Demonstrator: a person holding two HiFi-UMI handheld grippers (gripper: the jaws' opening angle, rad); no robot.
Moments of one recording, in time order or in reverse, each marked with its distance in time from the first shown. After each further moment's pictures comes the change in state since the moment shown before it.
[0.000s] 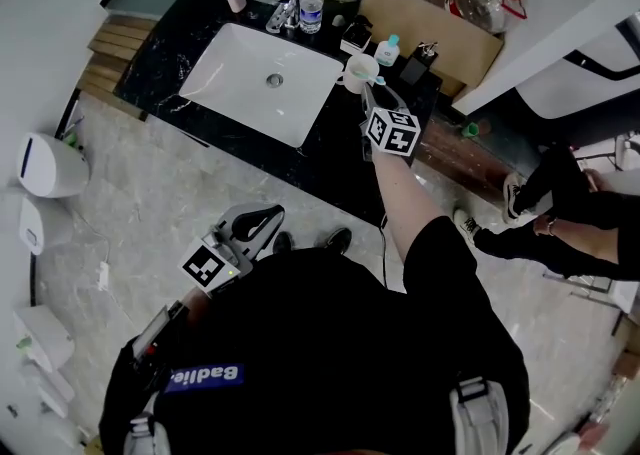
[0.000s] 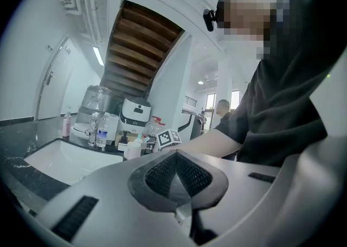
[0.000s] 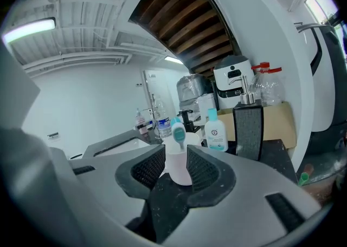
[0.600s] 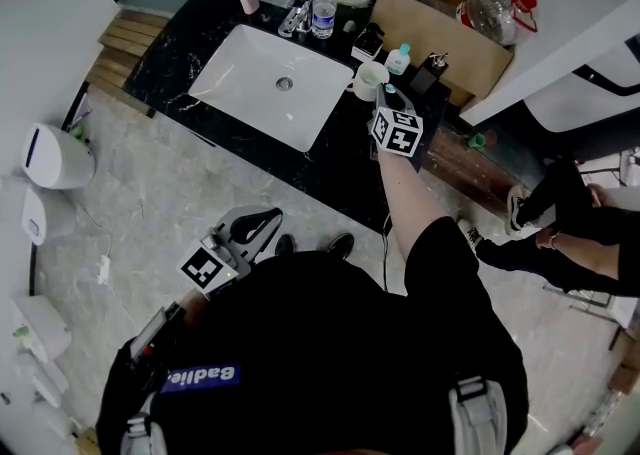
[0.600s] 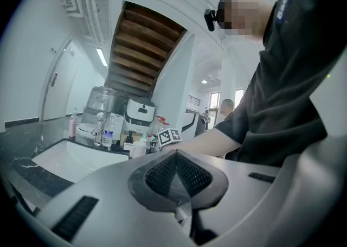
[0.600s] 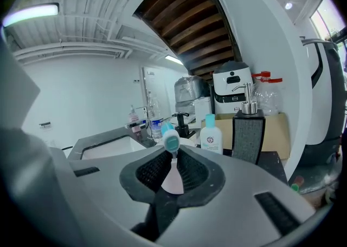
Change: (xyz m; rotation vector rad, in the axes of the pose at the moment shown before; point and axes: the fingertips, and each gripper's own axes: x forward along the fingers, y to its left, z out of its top) left arm -0.010 0.008 0.001 -0.004 0.005 0.046; right arm 0.014 -0.010 0.012 -0.076 -0.007 -0.078
